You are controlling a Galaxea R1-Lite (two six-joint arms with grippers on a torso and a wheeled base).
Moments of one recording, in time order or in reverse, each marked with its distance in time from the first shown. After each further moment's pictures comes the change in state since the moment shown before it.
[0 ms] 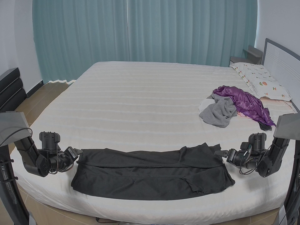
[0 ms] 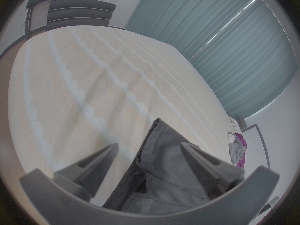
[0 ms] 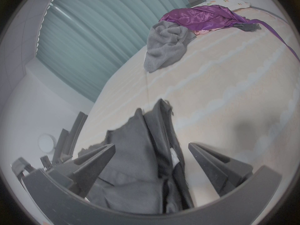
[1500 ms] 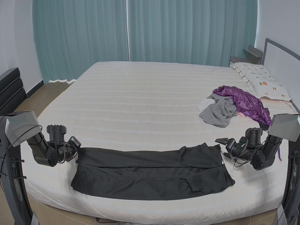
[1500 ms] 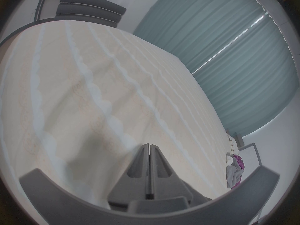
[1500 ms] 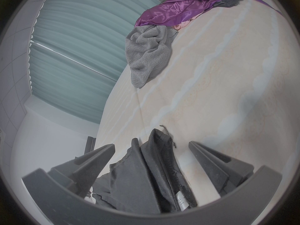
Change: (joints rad) left arm 0.006 0.173 -0.283 0.023 0.045 -0.120; right arm -0.032 0.125 -0.219 0.001 0.019 0.302
